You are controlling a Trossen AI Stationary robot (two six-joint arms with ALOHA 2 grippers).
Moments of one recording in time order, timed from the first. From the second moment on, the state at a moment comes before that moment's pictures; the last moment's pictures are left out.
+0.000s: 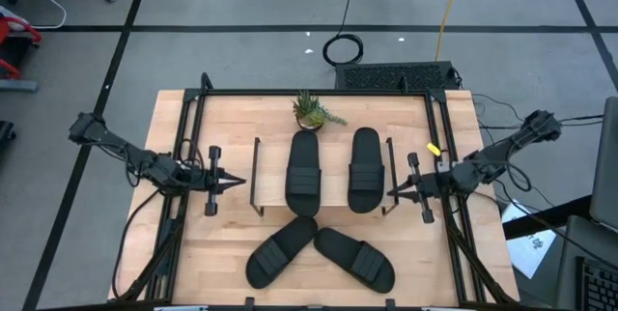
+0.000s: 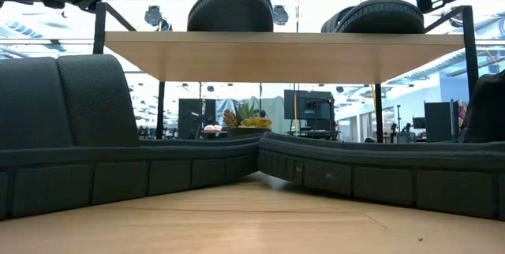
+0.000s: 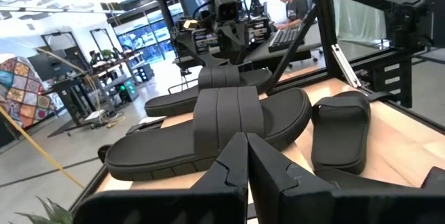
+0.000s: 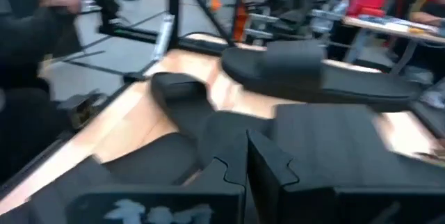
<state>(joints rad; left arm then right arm) -0.48 0.47 0.23 0.26 -0.42 0.29 0.56 0.52 0.39 -0.09 0.36 -0.03</state>
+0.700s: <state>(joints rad) -0.49 0.47 0.23 0.23 -0.47 0.25 0.77 0.51 0.35 0.03 0.45 -0.12</state>
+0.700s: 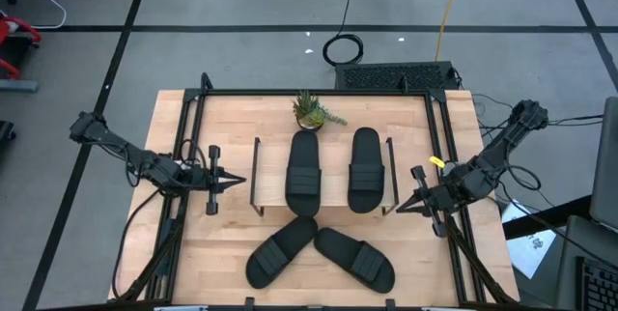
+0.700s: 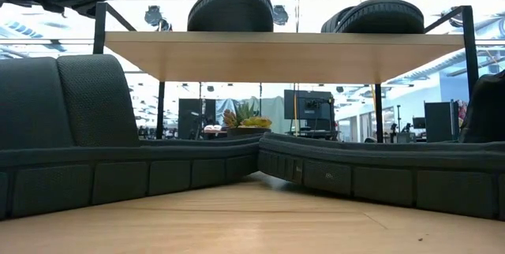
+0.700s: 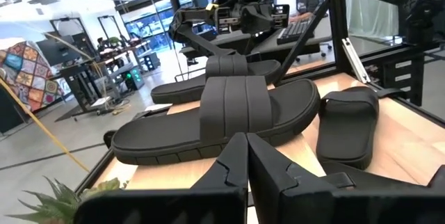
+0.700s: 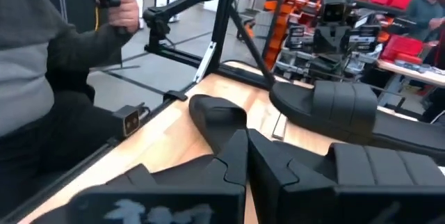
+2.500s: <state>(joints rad) -1.03 1.54 0.78 0.00 -0.82 -0.42 0.77 0.40 0.29 0.17 0.44 -0.28</state>
